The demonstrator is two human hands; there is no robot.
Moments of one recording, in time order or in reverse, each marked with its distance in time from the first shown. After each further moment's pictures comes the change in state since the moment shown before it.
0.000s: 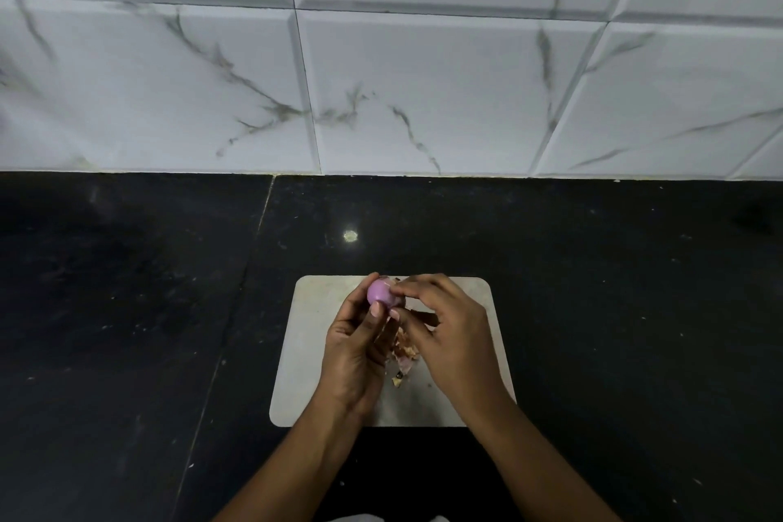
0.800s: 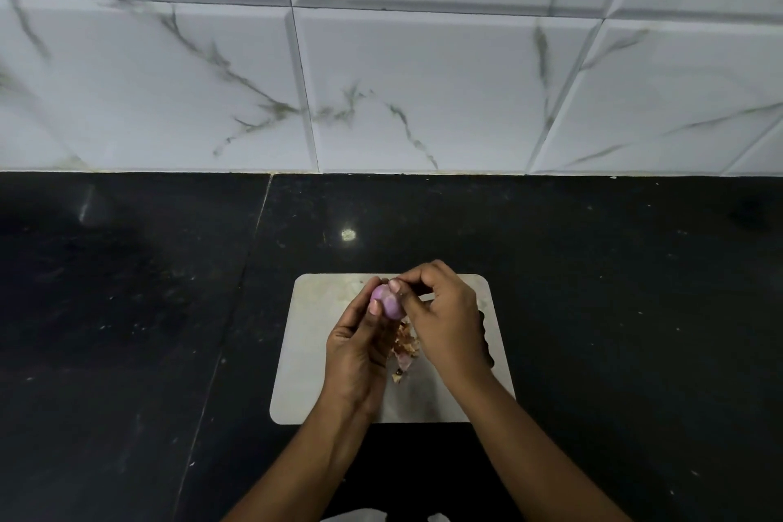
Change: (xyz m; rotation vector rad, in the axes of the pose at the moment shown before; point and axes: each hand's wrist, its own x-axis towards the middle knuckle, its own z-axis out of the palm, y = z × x) left_hand -0.002 -0.007 0.000 0.074 0.099 0.020; right_hand 0.013 0.013 0.017 0.096 0.087 0.163
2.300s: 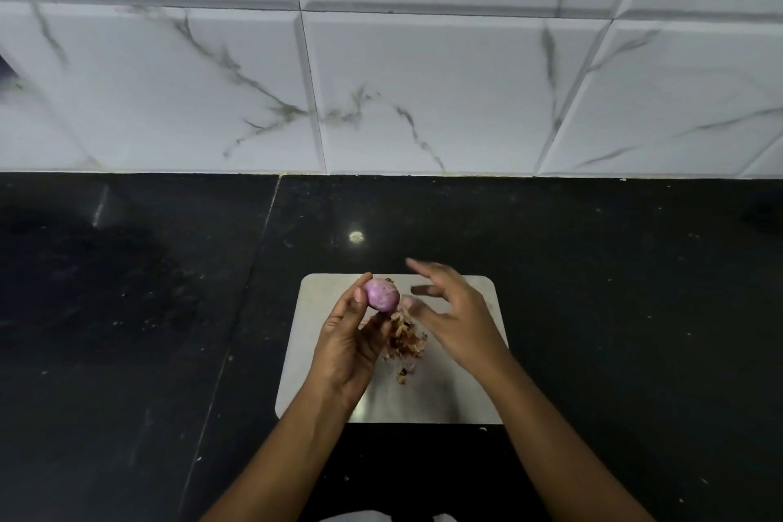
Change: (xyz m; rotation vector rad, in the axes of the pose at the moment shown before) left_hand 0.013 0.016 -0.011 -0.011 -0.031 -0.117; right_hand 0.006 0.016 -0.019 0.171 -0.328 0.171
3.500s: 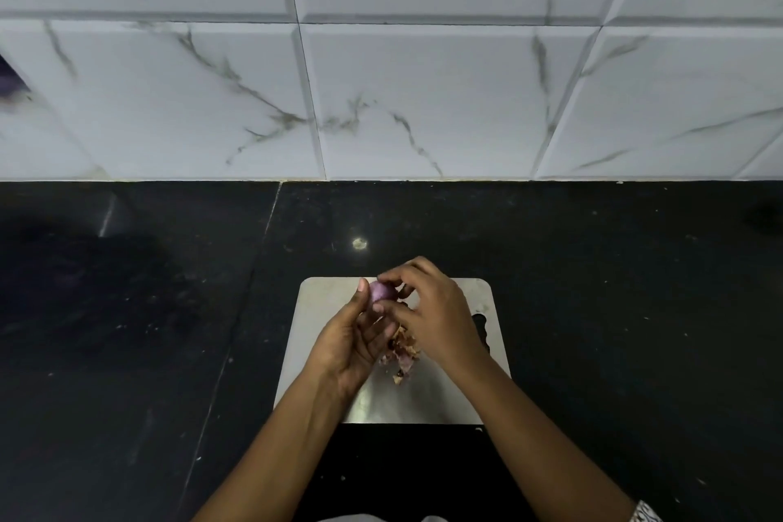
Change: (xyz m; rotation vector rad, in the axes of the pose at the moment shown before) left_hand -0.005 0.011 0.018 0.094 0.065 -0.196; right_hand 0.011 -0.006 0.016 -0.297 0.106 -0.314
